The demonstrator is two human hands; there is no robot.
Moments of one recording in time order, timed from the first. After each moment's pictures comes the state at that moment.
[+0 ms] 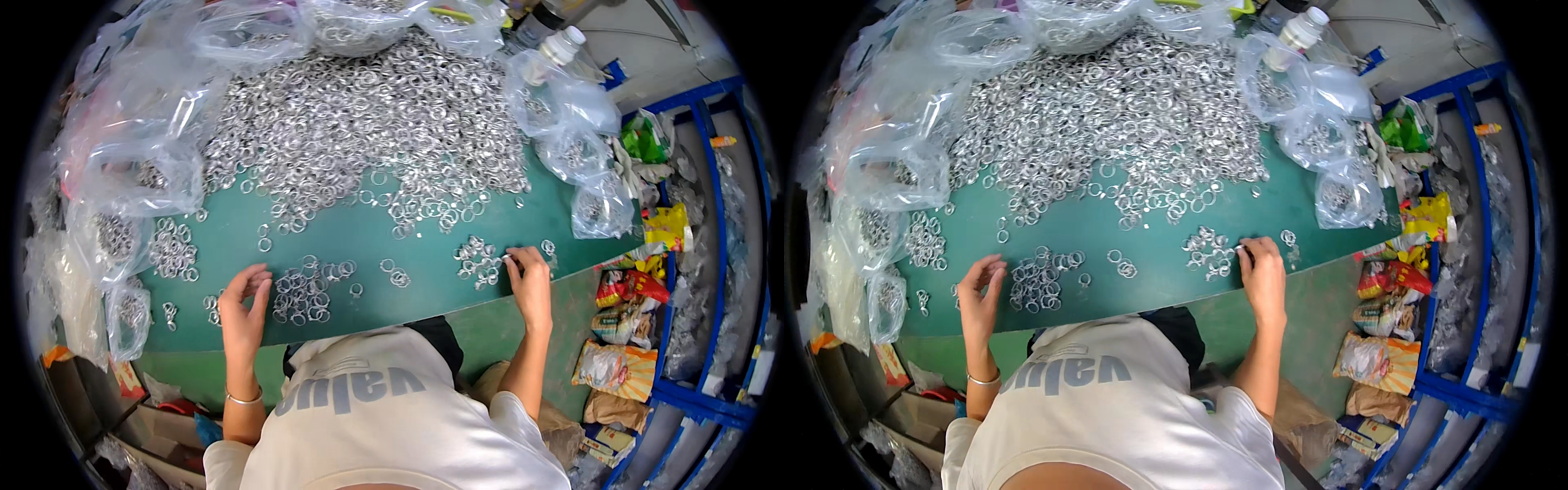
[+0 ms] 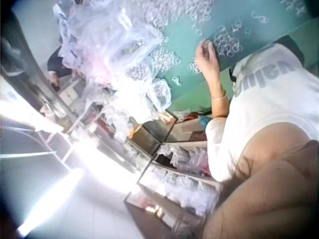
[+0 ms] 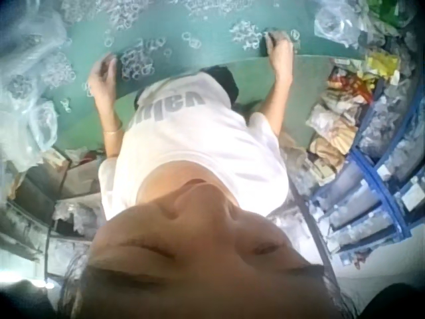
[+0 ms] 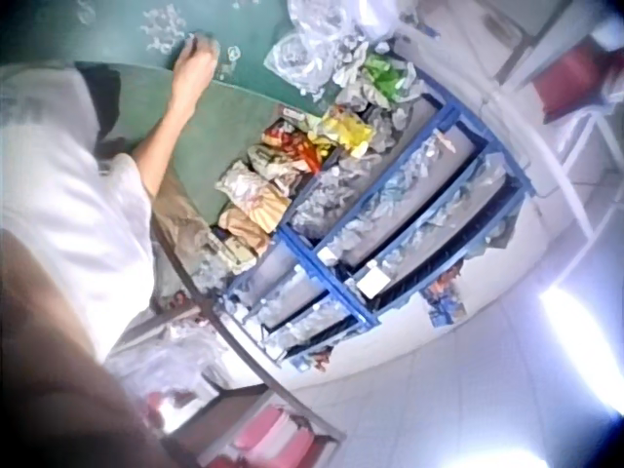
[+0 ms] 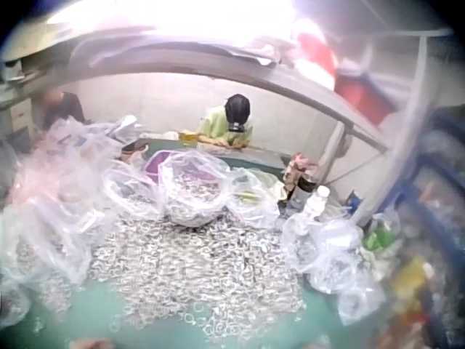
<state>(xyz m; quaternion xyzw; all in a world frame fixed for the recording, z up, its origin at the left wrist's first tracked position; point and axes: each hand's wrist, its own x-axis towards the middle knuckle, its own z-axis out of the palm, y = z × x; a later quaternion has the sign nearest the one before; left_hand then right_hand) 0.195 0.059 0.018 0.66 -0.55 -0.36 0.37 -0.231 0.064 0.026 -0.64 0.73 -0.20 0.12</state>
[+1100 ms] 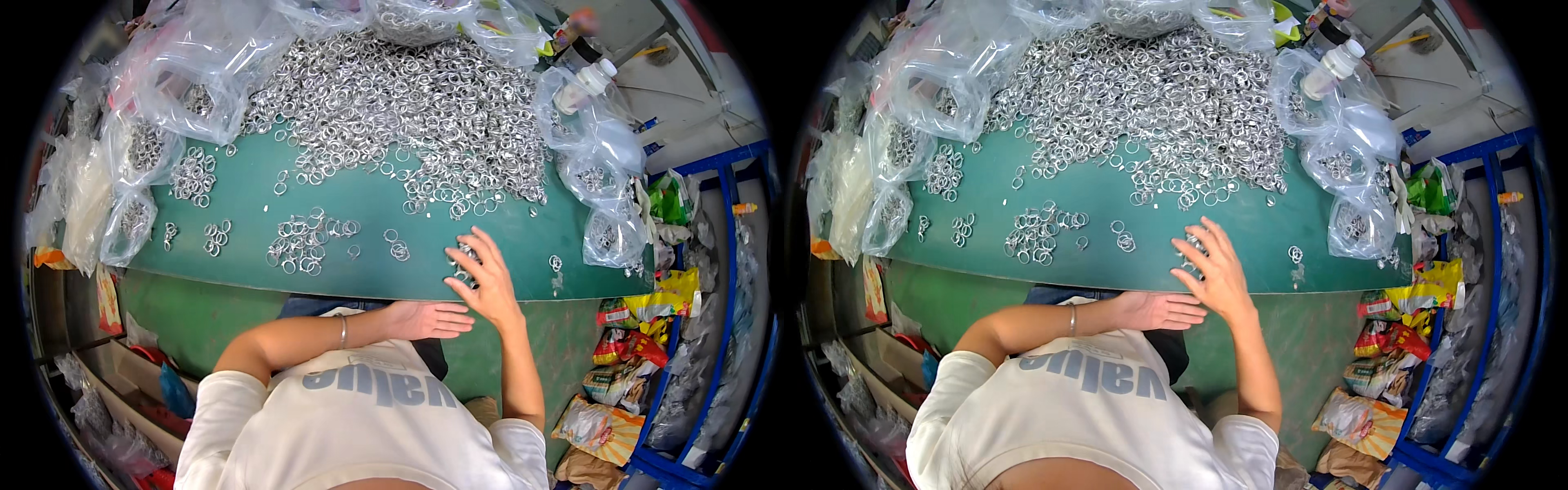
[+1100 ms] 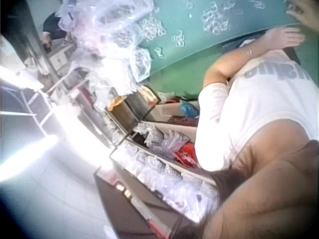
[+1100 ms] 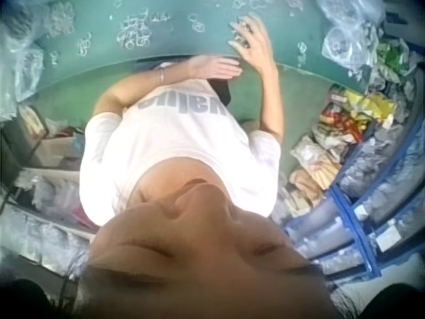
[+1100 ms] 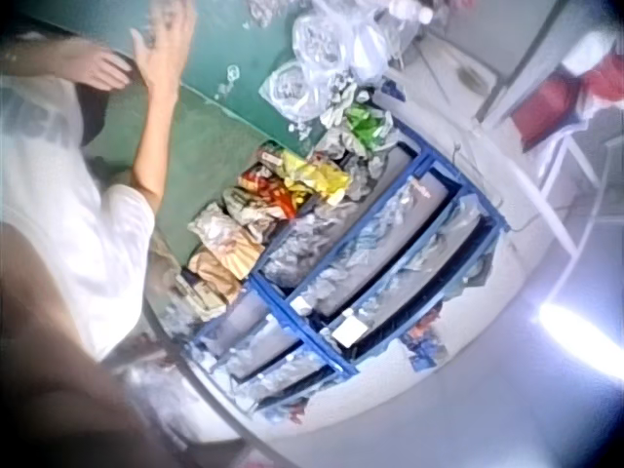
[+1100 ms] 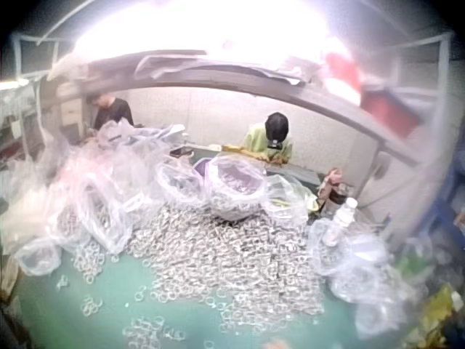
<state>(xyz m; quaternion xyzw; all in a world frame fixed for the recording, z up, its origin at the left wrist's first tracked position) -0.035 0.101 -0.091 0.07 0.04 -0.98 0.16 -0.206 0.057 -0.005 -0.85 0.44 -0.24 0.17</state>
